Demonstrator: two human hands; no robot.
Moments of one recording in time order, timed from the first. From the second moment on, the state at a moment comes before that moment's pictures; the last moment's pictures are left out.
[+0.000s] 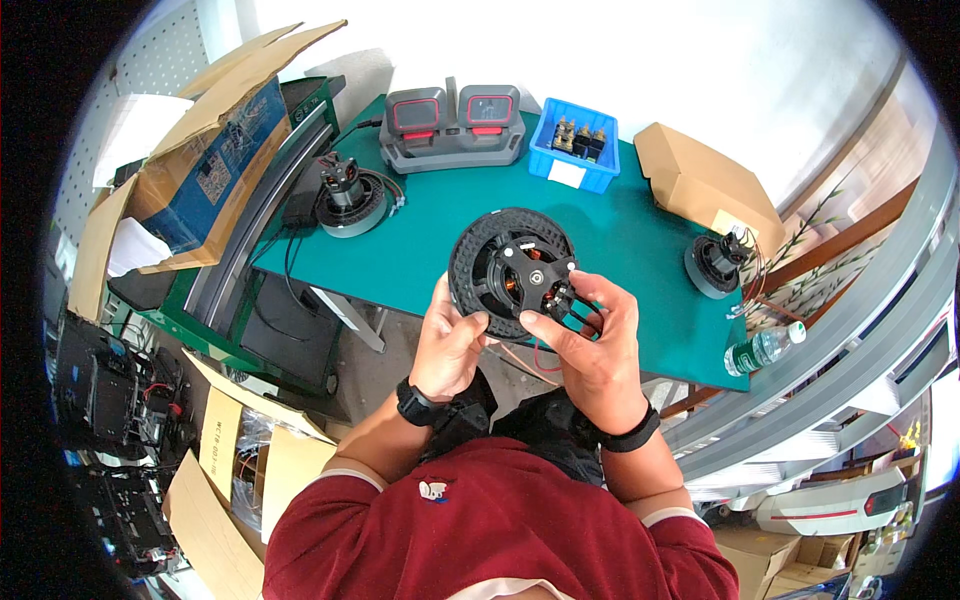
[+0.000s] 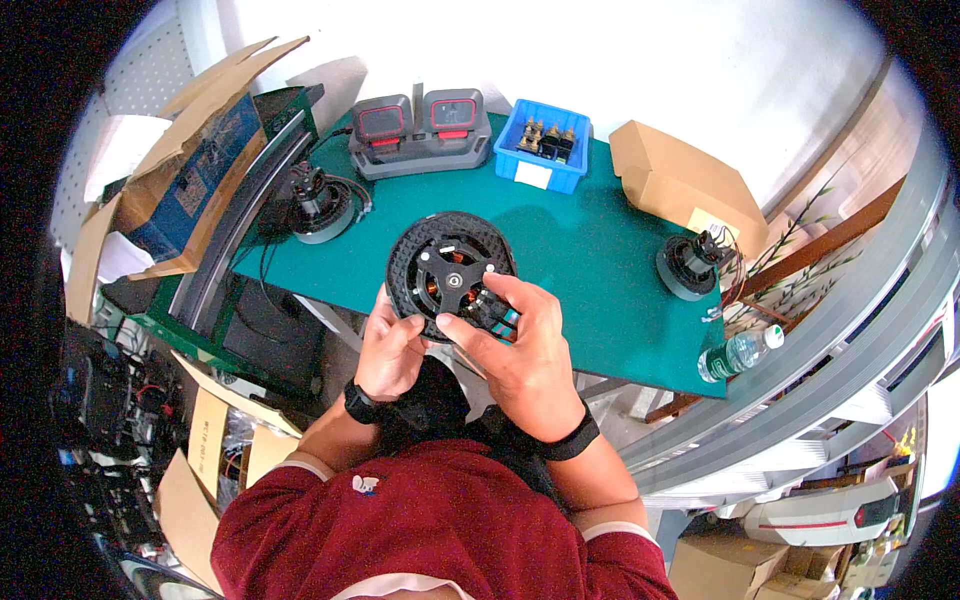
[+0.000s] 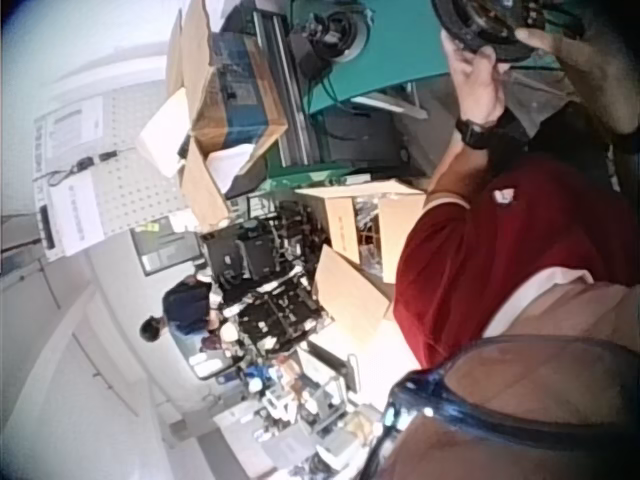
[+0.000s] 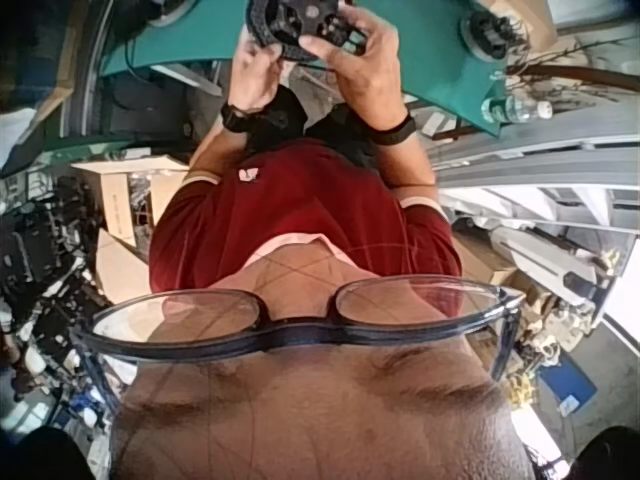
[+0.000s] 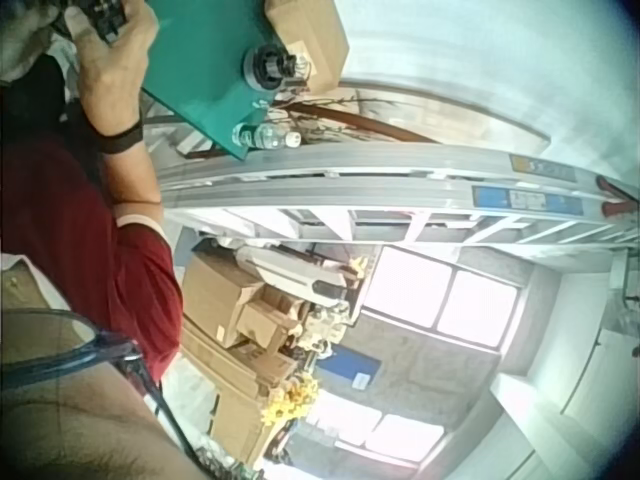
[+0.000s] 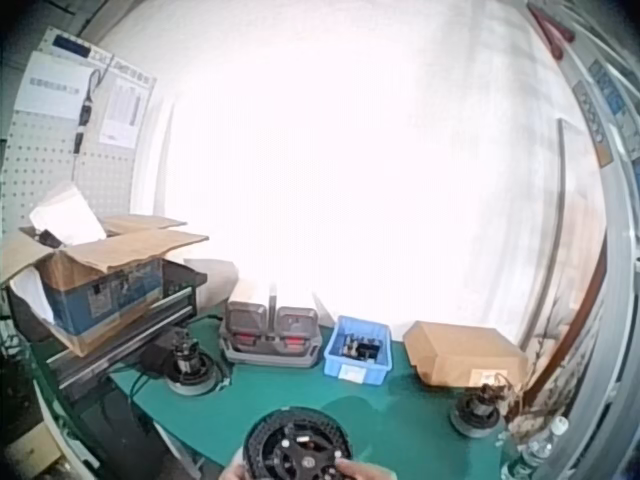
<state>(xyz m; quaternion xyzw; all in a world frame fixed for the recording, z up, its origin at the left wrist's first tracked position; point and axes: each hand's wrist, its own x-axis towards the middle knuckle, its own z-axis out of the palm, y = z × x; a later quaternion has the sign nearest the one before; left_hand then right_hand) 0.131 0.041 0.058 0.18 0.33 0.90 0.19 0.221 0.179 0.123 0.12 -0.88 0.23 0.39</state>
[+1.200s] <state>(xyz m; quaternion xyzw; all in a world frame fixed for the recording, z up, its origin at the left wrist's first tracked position) 0.134 0.049 0.035 0.20 0.29 0.91 0.21 0.230 0.177 0.124 0.14 -0.88 0.24 0.39</state>
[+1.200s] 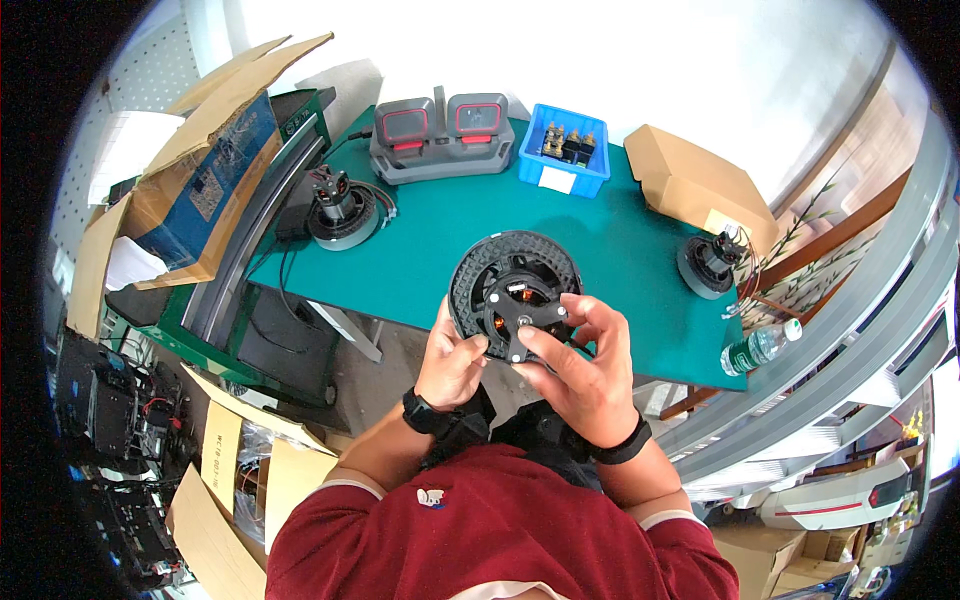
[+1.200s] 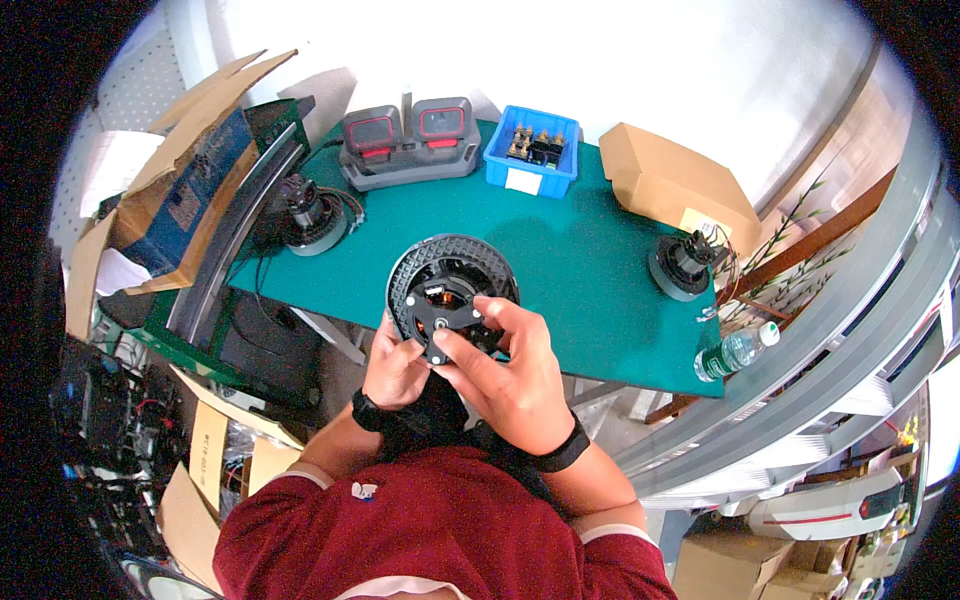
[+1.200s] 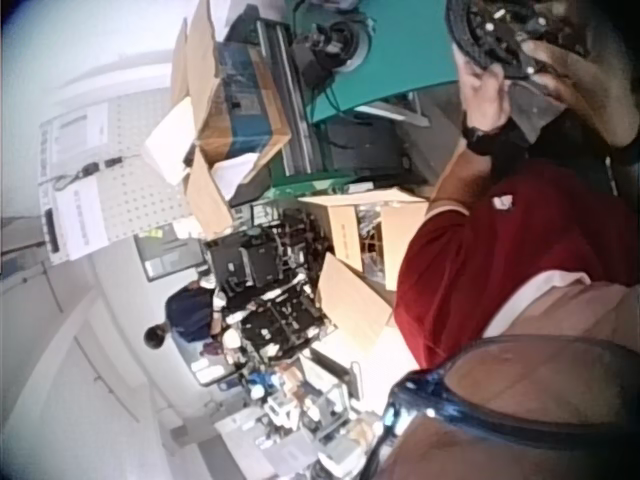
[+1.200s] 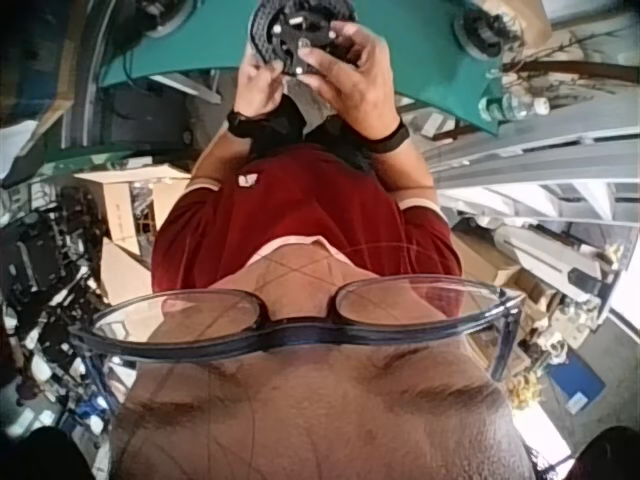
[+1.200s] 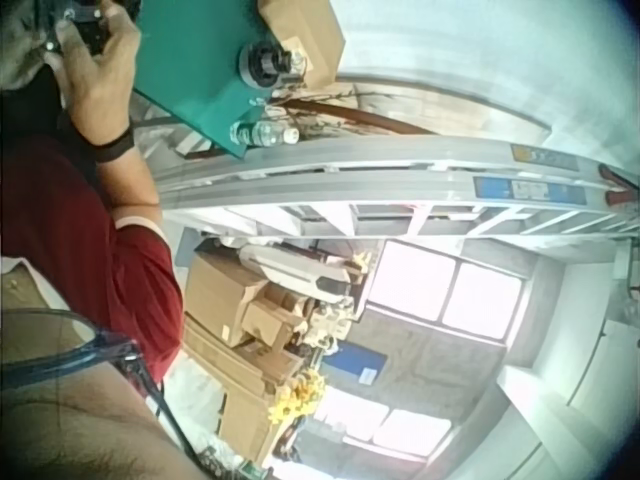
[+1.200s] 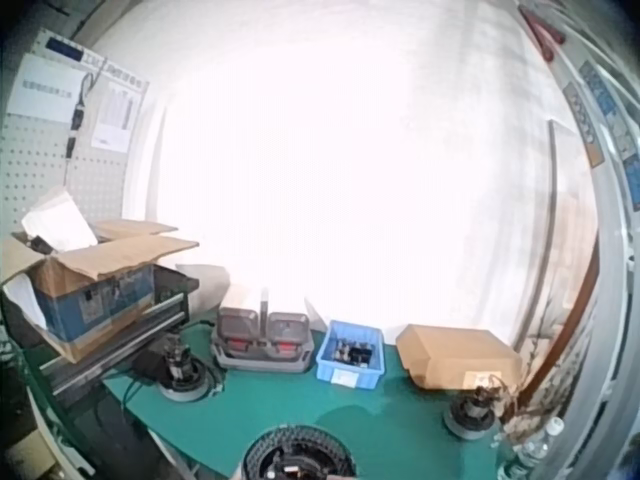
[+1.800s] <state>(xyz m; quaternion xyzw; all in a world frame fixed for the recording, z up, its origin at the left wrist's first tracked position) 0.132 0.048 0.037 0.23 0.28 0.91 0.20 0.235 0.177 0.126 0.16 -0.87 0.24 0.40</state>
